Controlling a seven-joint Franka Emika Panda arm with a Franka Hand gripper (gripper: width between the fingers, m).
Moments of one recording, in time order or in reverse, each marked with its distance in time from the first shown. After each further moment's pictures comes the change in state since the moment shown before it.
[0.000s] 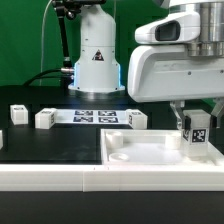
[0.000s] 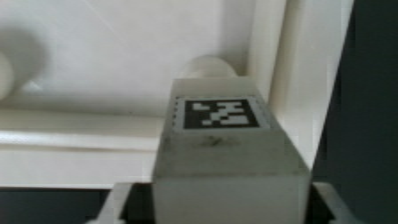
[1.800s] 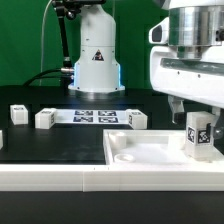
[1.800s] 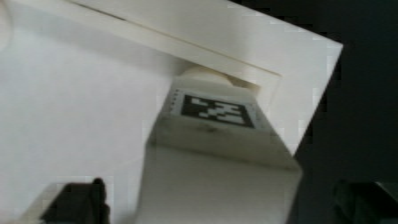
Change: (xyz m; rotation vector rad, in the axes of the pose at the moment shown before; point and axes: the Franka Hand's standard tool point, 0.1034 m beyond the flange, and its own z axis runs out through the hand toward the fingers) arm -0.004 0.003 0.002 -0.024 -0.003 1.120
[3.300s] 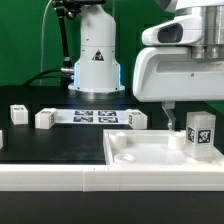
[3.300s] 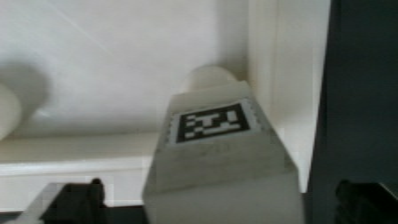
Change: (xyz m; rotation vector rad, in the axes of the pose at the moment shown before) arm -0.007 -0.003 0.001 0.008 0.033 -1.153
